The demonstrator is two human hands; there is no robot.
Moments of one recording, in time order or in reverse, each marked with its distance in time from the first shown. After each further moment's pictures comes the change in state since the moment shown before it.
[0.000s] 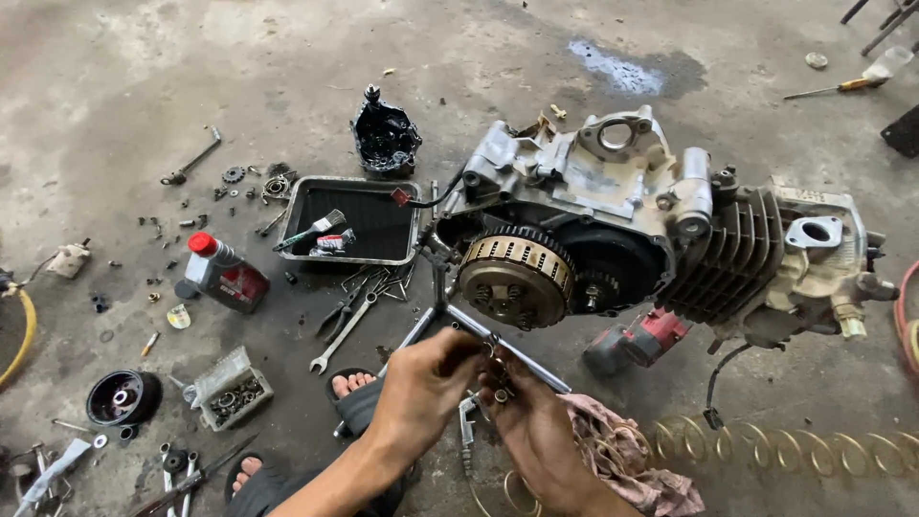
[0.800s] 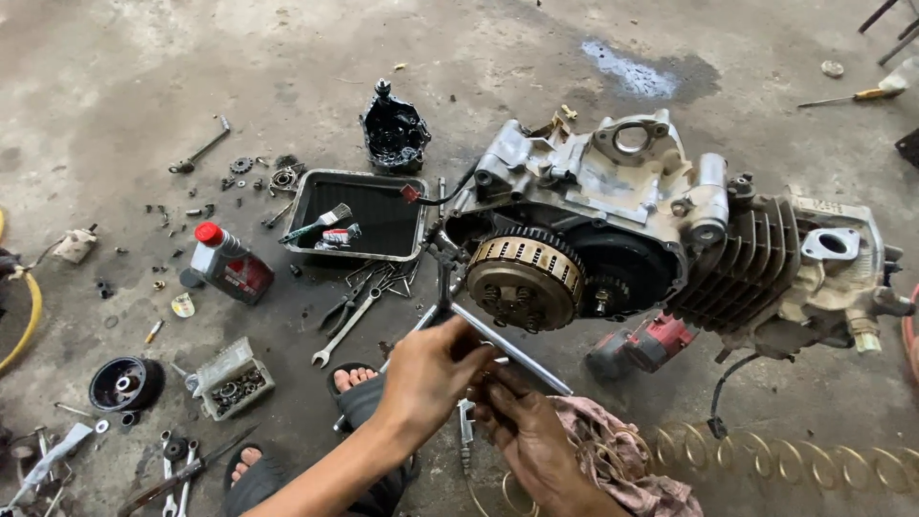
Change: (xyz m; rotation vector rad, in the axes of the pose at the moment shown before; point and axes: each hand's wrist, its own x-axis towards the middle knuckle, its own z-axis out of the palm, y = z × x) left_hand 0.016 -0.002 0.000 0.161 -0.032 -0.311; right_hand 0.011 0.014 -0.024 -0.183 0.012 0.116
